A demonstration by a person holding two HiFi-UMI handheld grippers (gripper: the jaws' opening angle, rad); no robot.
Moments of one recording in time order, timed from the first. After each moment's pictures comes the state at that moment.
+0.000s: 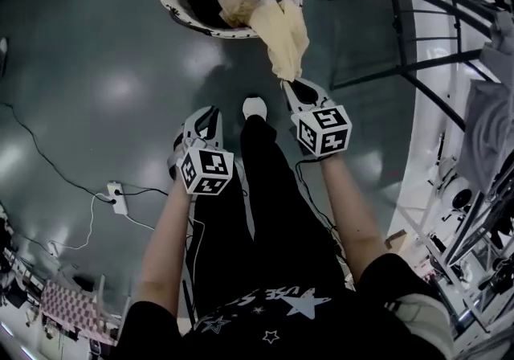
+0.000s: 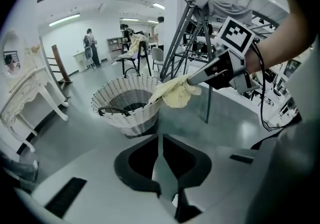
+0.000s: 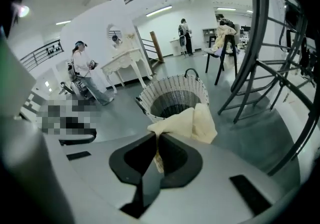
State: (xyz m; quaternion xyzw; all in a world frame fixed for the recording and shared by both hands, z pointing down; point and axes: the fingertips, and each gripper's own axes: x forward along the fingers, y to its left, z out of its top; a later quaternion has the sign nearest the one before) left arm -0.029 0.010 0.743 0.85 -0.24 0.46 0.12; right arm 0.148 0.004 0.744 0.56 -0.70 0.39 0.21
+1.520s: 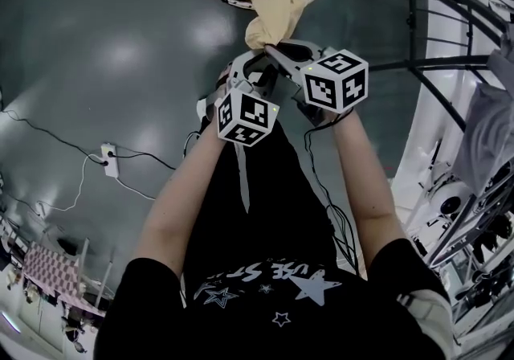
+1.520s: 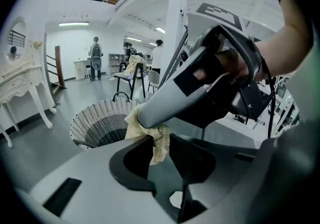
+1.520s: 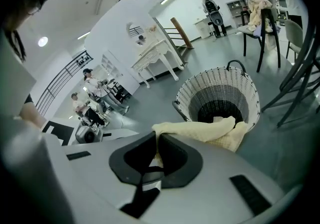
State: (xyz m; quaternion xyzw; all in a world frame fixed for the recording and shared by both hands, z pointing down) left arm 0.080 -0.011 0.697 0.91 -0.24 0.33 0.14; right arm 0.069 -0.038 0.677 0.36 -0.79 0.46 0.19
